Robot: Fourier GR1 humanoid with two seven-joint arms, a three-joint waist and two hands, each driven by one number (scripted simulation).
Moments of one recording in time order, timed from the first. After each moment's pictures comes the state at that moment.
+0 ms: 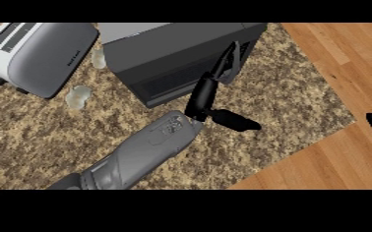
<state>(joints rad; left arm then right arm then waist) -0.91 0.00 -0.86 -0.84 0.66 0.61 -0.53 0.24 -0.39 -0.17 -1.91 -0.57 0.52 -0.42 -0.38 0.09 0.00</state>
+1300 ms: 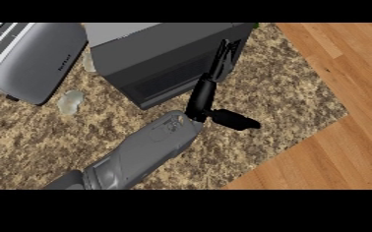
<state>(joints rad) -0.94 0.00 -0.93 -0.78 0.80 0.65 -0.66 0.18 -0.47 -0.20 -1.90 -0.69 0.53 -0.33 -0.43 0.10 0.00</state>
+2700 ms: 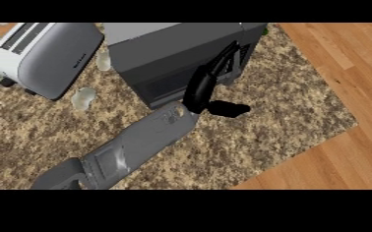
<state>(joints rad) -1.04 0.02 -1.06 -0.66 0.78 0.74 -0.65 0.16 -0.53 -0.23 -1.92 -0.78 0.53 -0.28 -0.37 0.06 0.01</state>
